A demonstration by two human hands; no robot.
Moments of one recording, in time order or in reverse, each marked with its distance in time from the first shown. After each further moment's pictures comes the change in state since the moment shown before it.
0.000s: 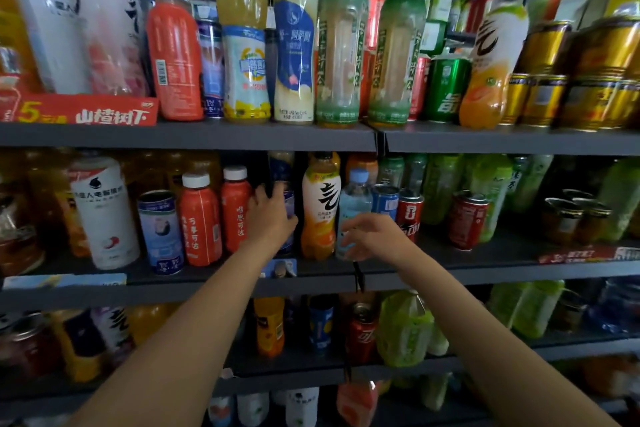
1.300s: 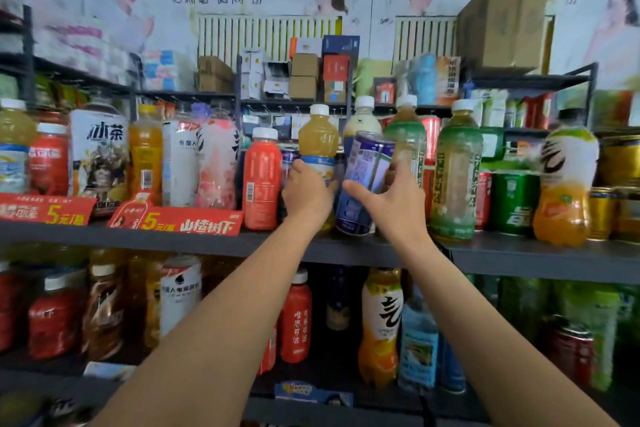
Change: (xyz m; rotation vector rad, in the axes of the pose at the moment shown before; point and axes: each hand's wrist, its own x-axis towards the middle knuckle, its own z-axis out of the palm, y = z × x) left_hand 0.084 0.066 -0.160 -0.256 0.425 -0.110; right_hand 0.036 -0.178 0.004 0.005 0.581 -0.711
